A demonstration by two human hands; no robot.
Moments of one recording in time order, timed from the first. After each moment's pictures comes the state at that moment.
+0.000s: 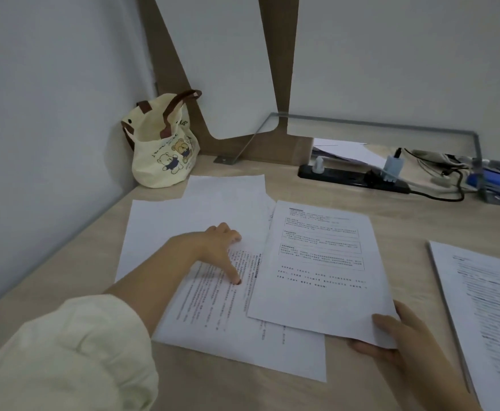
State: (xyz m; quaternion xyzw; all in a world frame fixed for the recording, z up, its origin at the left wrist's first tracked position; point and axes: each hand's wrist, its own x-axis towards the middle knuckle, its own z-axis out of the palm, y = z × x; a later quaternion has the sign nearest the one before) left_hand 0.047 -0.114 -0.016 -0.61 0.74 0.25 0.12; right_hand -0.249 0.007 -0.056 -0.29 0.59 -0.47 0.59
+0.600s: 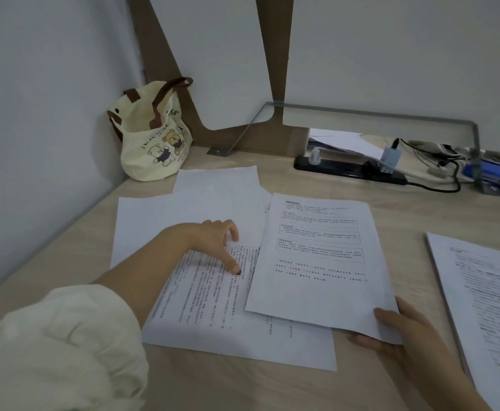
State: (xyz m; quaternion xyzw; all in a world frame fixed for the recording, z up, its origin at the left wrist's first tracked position) left_hand 0.051 -0.131 -0.023 -0.59 0.74 0.31 0.10; right_hand -0.248 0.009 -0.049 -0.27 0.58 -0.48 0.60
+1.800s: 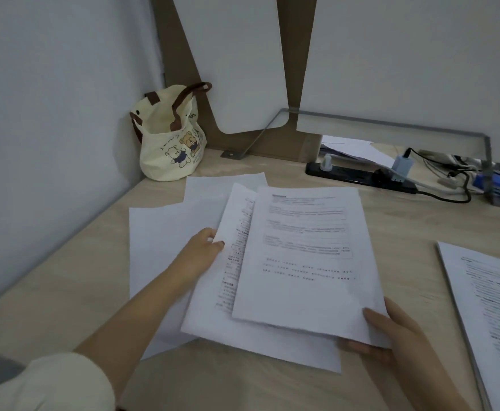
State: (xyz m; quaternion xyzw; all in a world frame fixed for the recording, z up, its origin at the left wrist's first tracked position) left_hand 0.068 -0.067 -0.036 -0.67 0.50 0.43 -0.34; right_hand -0.212 0.021 -0.036 -0.30 0.57 -0.48 0.60
